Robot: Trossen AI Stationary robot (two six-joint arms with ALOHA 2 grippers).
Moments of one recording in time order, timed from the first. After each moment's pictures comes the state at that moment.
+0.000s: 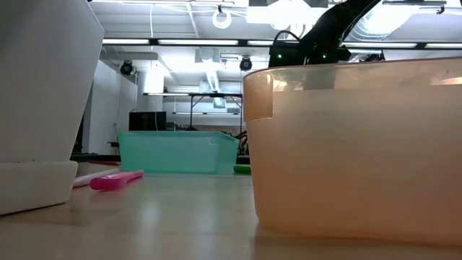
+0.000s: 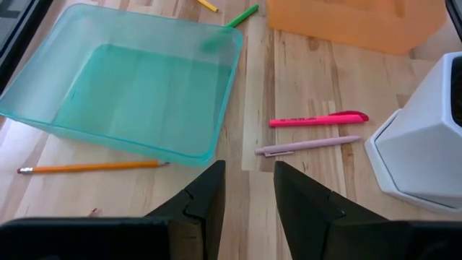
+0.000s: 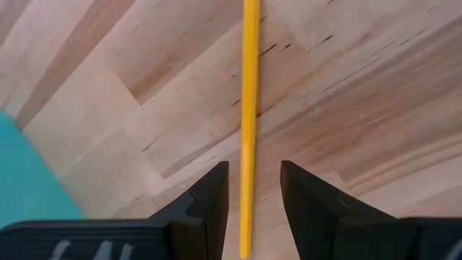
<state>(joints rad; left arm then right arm) 0.09 0.58 0.74 -0.95 -0.06 -0.06 -0.29 1.72 1.05 -0.65 0.08 1.92</state>
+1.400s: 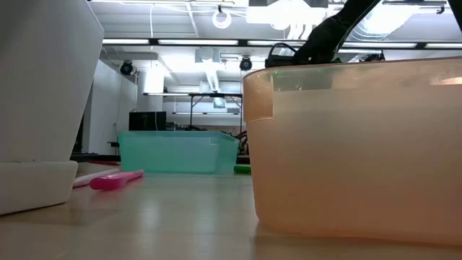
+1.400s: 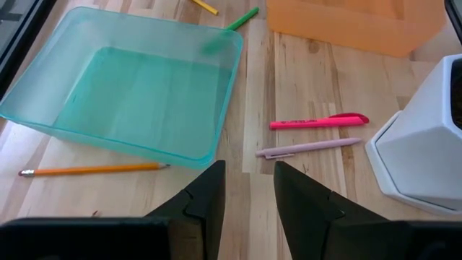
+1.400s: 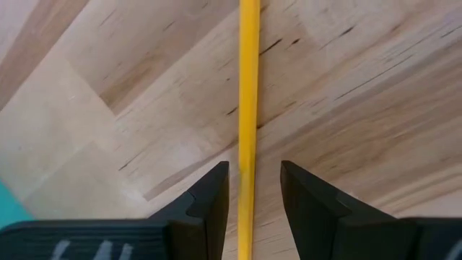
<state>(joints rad) 0.09 0.58 0.74 -0.95 -0.06 -0.06 -0.30 1.80 1.05 -0.60 0.05 1.91</state>
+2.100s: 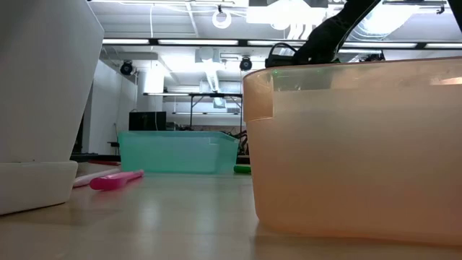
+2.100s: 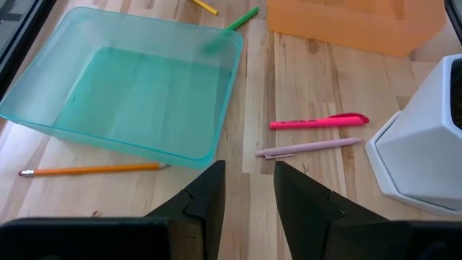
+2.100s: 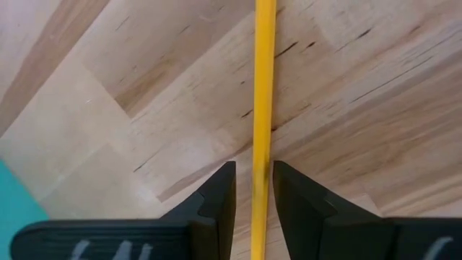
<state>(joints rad) 0.09 0.58 0.74 -0.95 -0.06 -0.06 -0.31 1.80 1.05 -0.58 0.05 1.91</state>
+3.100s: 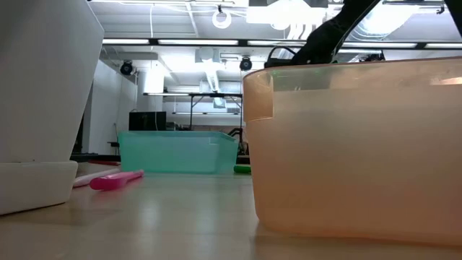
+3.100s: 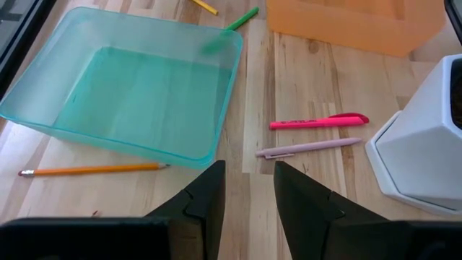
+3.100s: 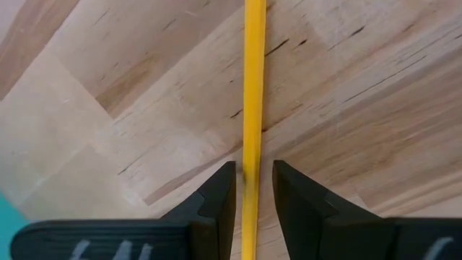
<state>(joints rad) 0.09 0.58 0.74 -0.95 -0.06 -0.06 -0.33 1.82 1.06 -0.60 0.01 1.89</state>
